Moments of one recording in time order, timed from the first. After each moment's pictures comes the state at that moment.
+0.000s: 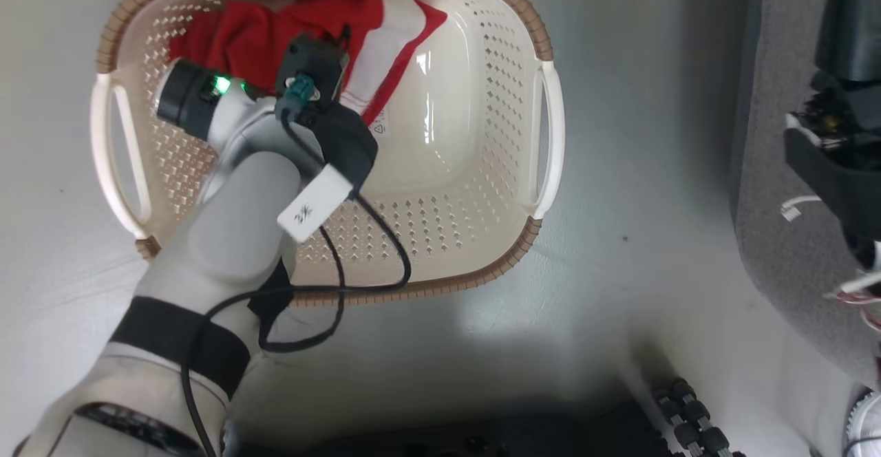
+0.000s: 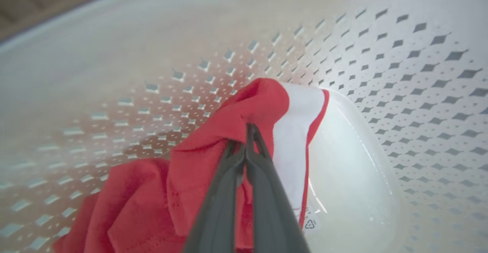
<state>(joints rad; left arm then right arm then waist) -1.09 0.03 -0.60 1.03 -0.26 0.03 -0.18 -0.71 -0.36 0.22 -0.32 0.08 -0.10 -0.19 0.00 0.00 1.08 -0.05</state>
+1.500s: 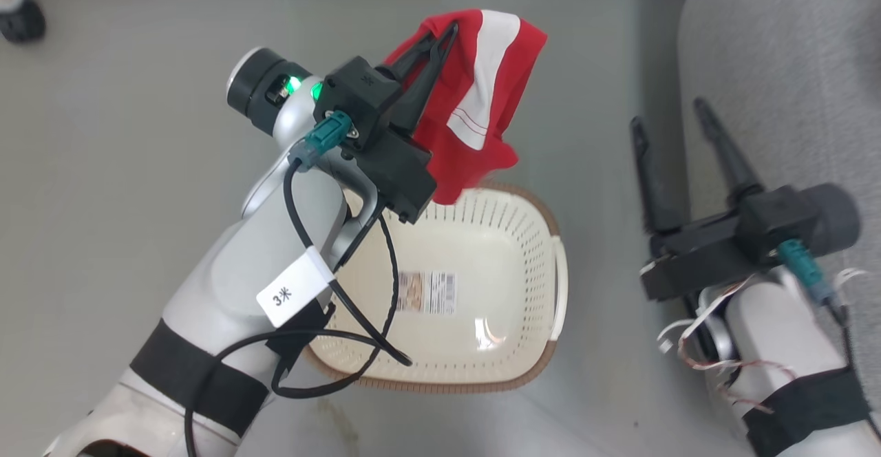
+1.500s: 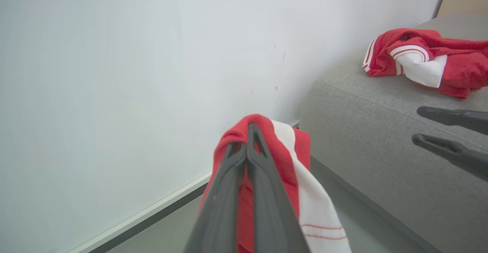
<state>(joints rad) -0.97 0.06 -0.64 0.64 -0.35 -0.10 -0.25 -0.53 -0.22 0.33 0.26 0.16 -0.06 -0.25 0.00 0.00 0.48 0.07</state>
